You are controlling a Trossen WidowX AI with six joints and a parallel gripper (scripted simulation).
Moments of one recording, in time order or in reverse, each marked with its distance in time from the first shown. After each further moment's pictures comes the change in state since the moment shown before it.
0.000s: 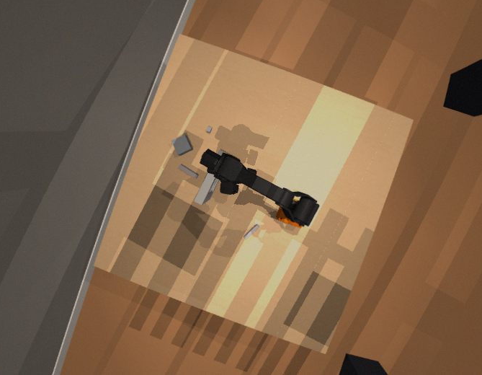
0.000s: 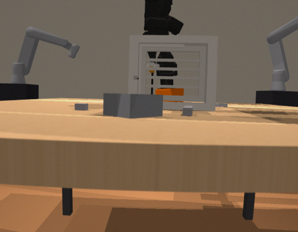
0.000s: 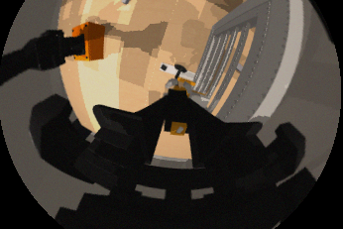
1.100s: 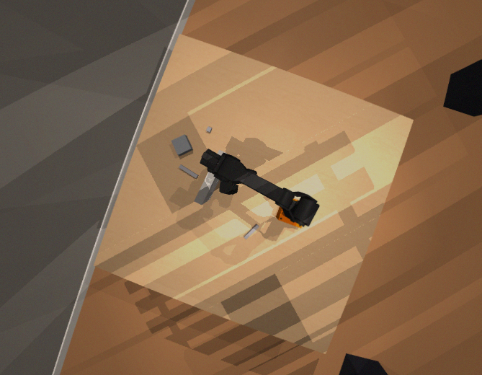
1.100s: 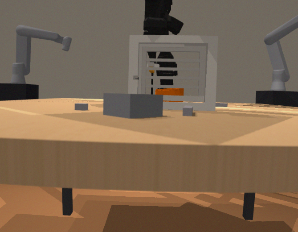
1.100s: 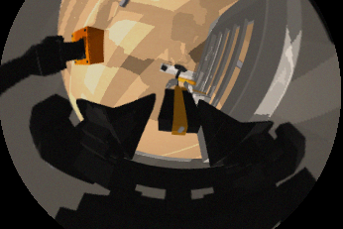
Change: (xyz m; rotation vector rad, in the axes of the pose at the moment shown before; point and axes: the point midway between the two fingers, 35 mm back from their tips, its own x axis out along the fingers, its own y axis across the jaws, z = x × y) arm 0.000 0.001 0.000 0.045 0.000 0.004
